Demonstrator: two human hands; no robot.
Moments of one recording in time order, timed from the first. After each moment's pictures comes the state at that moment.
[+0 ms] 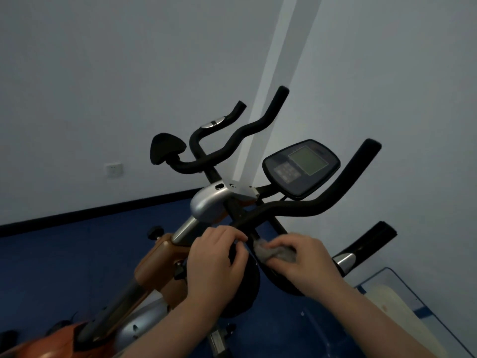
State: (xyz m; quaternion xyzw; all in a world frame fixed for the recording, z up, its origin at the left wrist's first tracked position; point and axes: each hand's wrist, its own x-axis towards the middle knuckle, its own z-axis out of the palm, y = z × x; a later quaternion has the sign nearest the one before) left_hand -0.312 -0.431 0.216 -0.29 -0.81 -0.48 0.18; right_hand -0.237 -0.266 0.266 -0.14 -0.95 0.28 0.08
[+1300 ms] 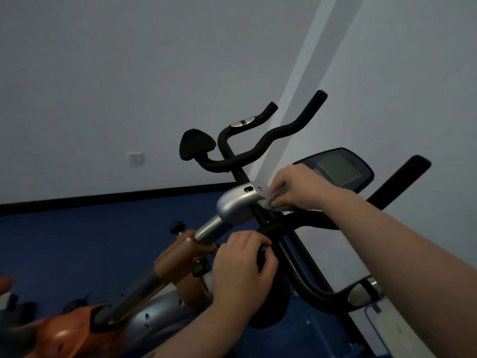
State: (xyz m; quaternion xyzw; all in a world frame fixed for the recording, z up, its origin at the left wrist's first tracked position) left_hand -0.313 -0.430 0.210 -0.25 -0.82 -0.49 0.18; right_hand -0.387 -0.269 0.339 -0.01 -1.00 0.05 -0.06
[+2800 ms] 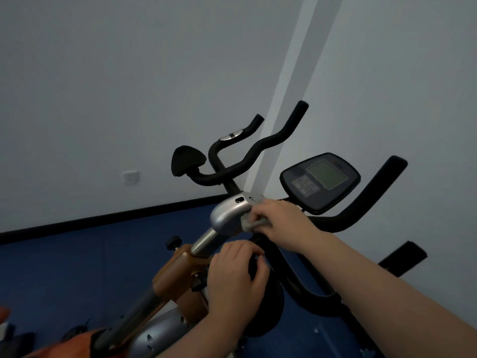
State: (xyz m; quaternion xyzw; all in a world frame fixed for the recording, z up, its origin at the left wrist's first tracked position) left_hand -0.316 -0.430 0.207 -0.26 -0.82 -0.48 0.17; right_hand -0.351 -0.283 0.293 0.04 -1.00 0.08 0.03
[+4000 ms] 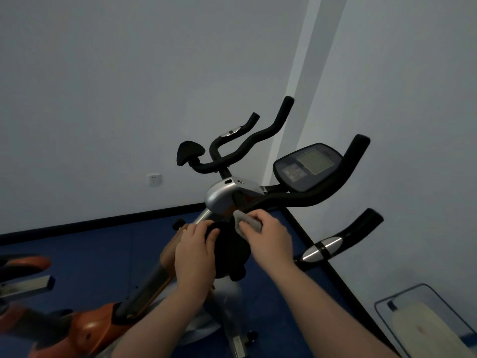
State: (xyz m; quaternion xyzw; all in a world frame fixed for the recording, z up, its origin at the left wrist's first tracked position) left_hand -0.286 -0.446 0.201 -0.09 -0.87 -0.46 0.16; right_hand -0.245 -0.313 0.264 -0.13 -0.90 0.39 0.14
